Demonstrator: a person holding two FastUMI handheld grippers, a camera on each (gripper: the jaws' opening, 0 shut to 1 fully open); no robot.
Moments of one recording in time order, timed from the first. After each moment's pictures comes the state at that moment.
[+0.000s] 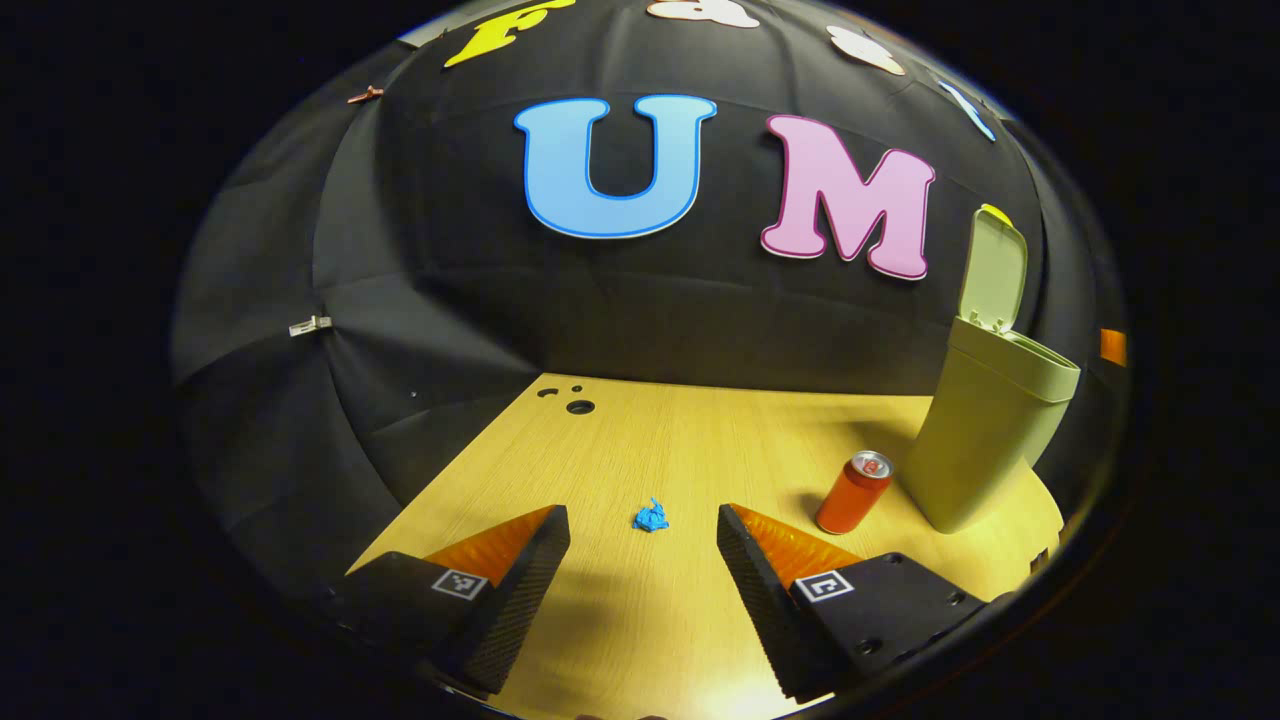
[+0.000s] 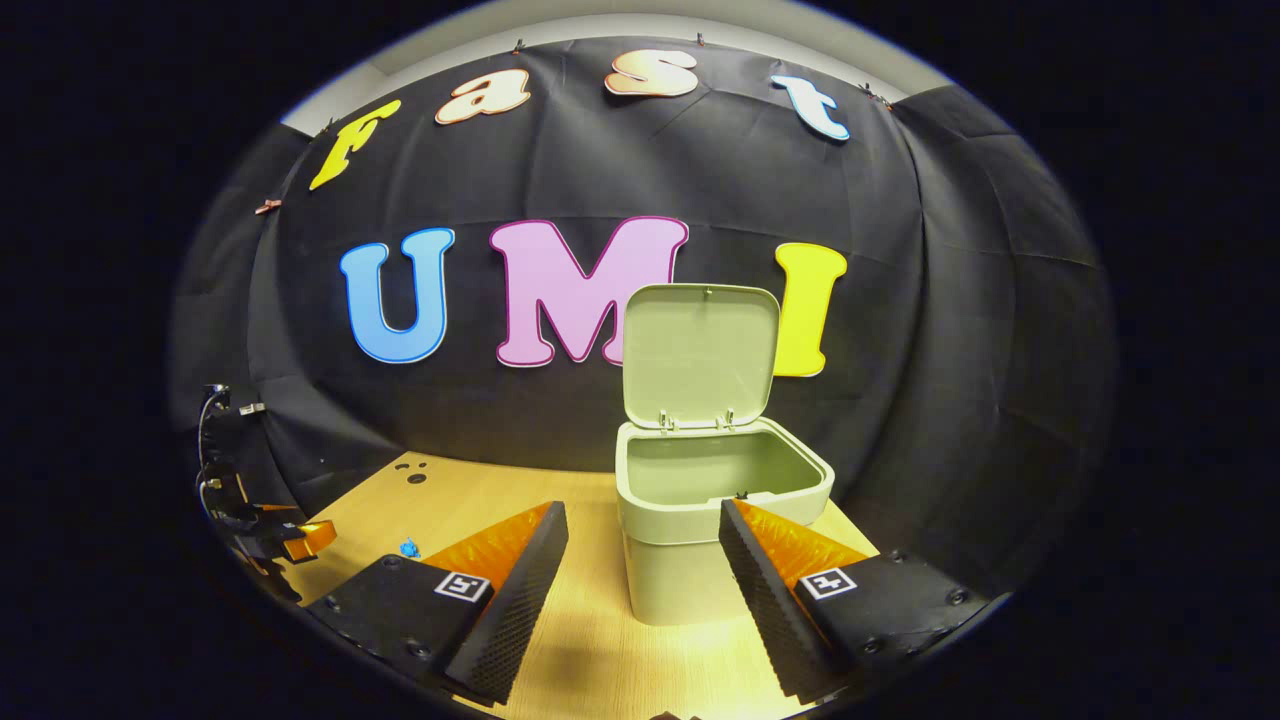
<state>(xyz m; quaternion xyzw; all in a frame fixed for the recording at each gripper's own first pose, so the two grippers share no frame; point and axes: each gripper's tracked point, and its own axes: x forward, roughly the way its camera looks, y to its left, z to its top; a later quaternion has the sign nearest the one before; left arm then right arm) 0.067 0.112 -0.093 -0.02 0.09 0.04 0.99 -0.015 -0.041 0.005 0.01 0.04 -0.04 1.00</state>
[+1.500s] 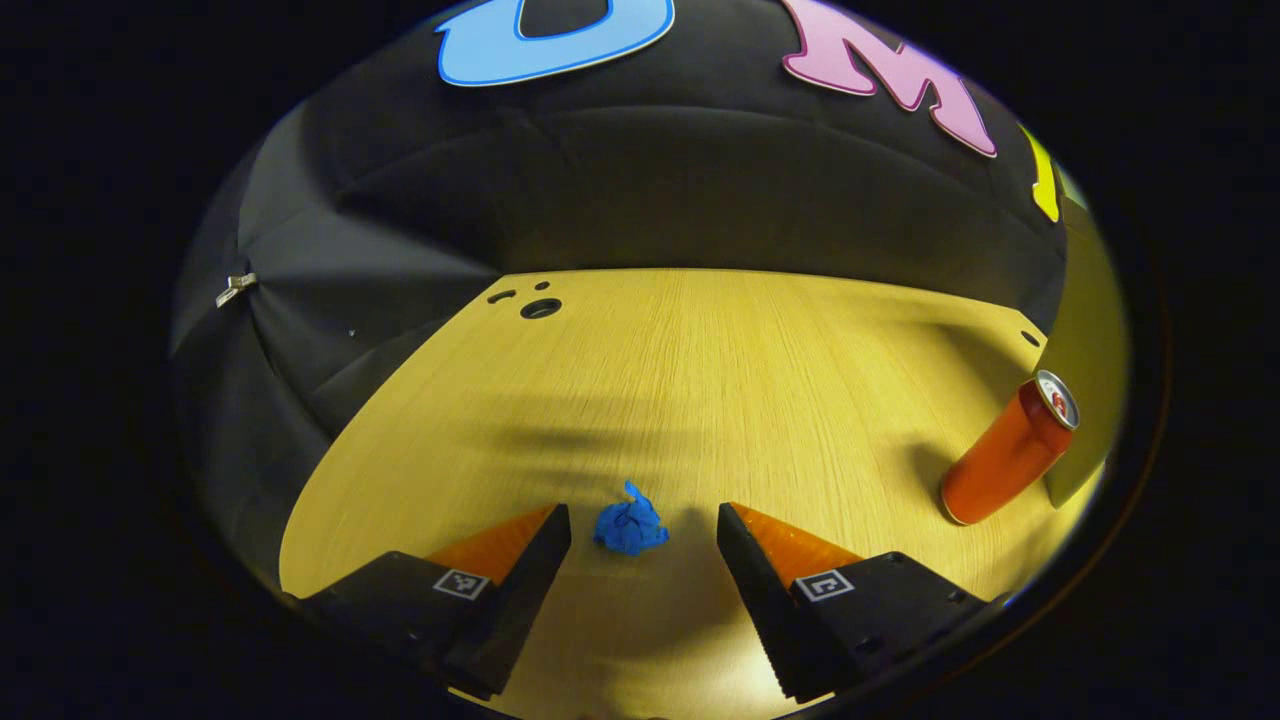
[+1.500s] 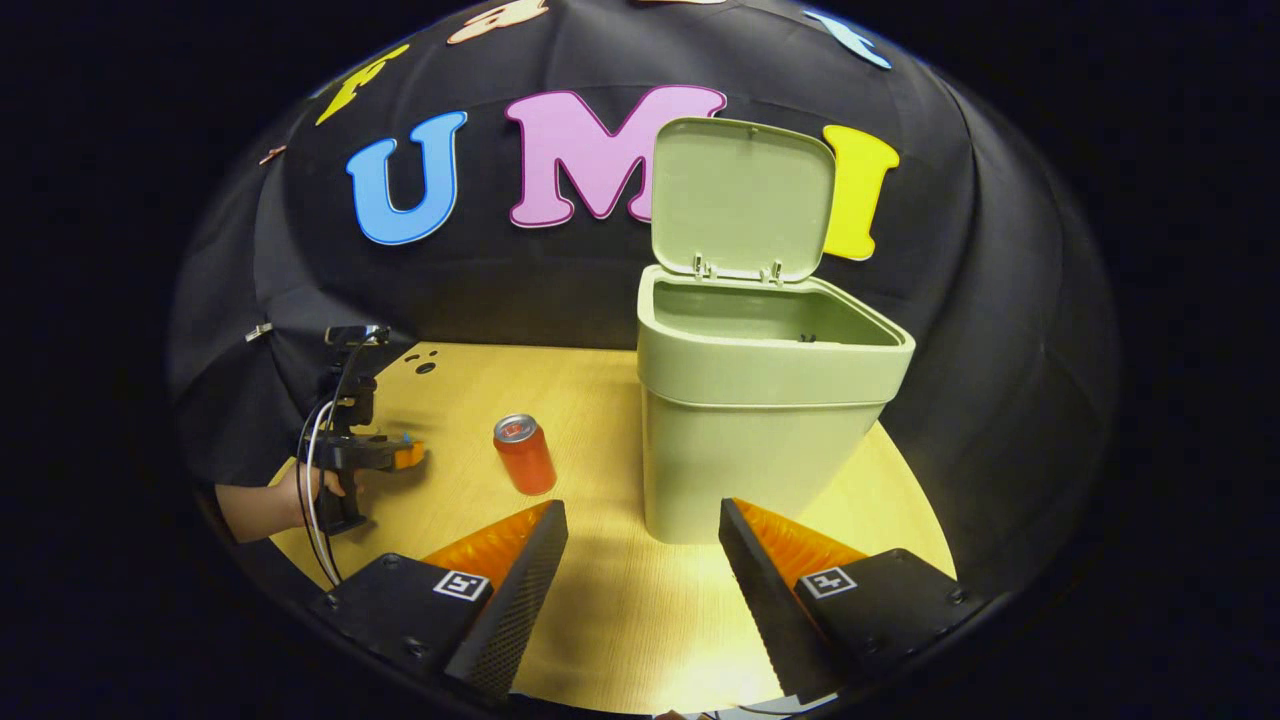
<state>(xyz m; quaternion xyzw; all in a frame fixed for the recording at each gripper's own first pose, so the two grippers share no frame) 0.236 0.108 -0.225 0.02 0.23 0.07 0.97 0.003 -0.032 -0.119 0.00 0.21 0.01 0.98</state>
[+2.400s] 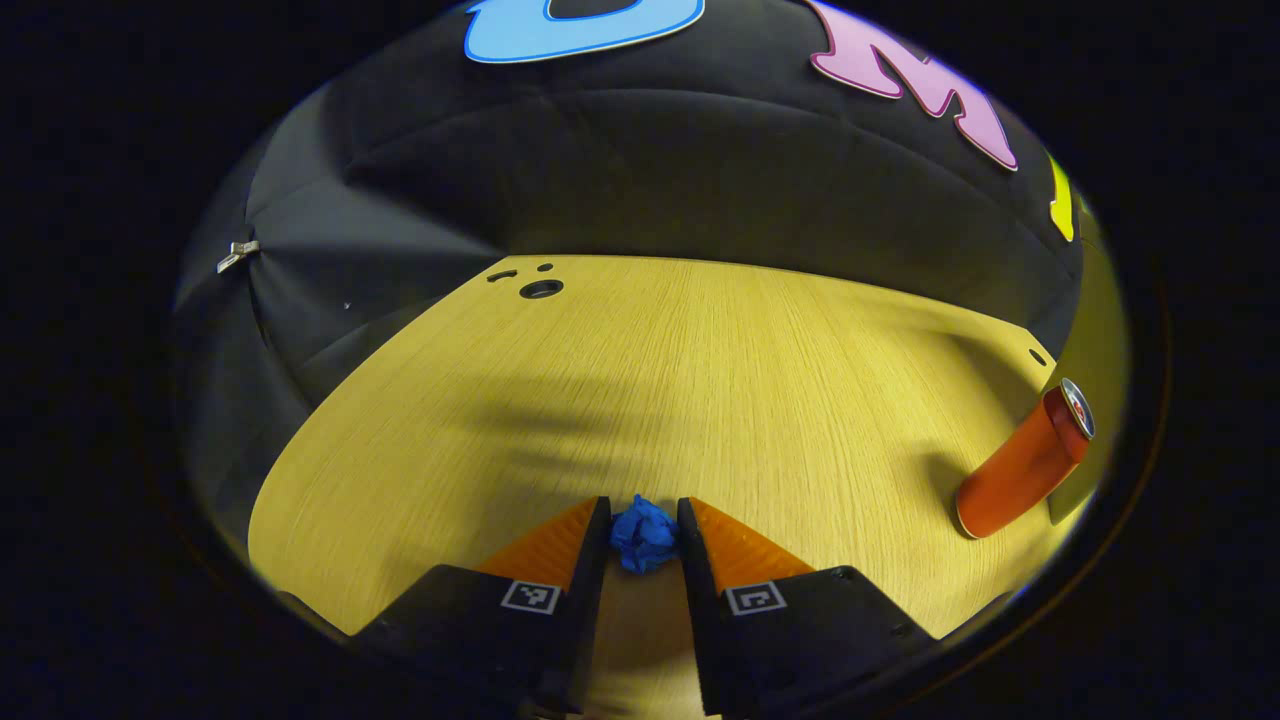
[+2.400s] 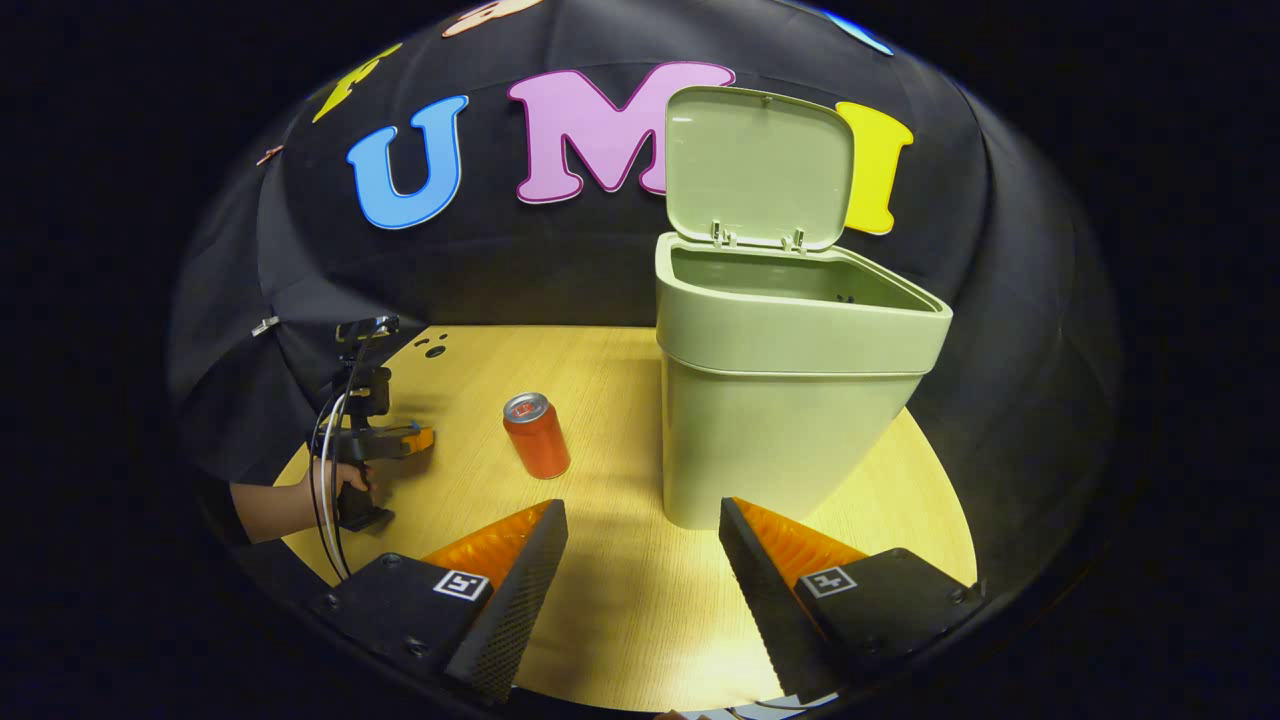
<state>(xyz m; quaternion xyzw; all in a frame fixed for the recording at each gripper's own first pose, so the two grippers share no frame) 0.250 0.105 -0.241 -0.01 0.23 0.06 0.97 0.005 -0.021 -0.143 0.01 0.23 0.03 0.97</state>
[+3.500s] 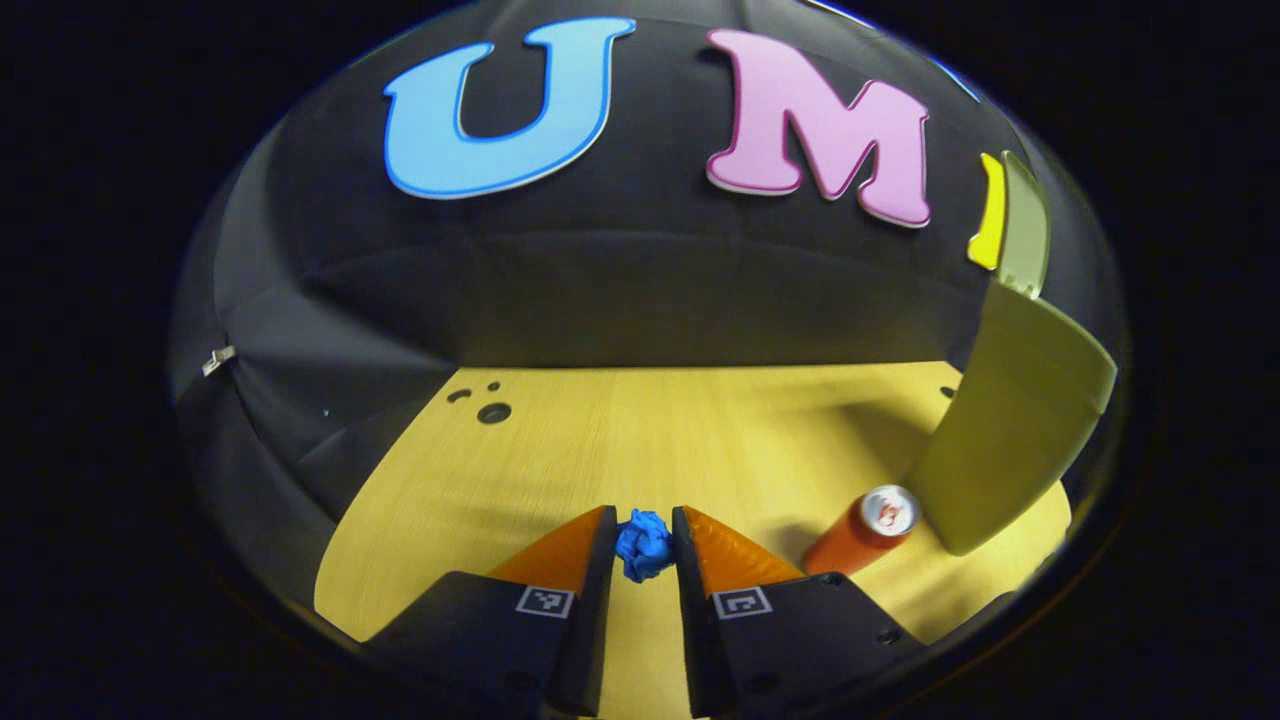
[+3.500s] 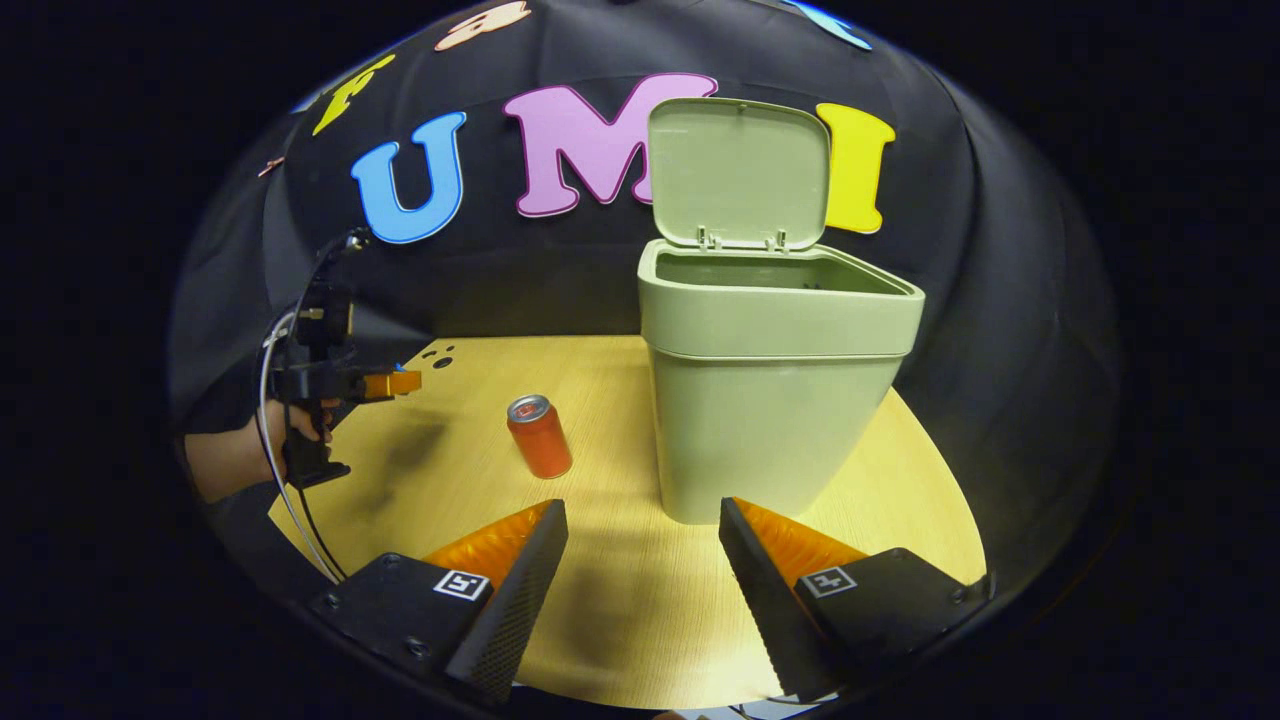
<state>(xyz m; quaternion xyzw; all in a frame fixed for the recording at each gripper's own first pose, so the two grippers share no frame) 0.196 0.029 -0.076 0.03 0.14 -0.03 0.99 -0.011 -0.037 -0.143 0.03 0.20 0.03 0.98</state>
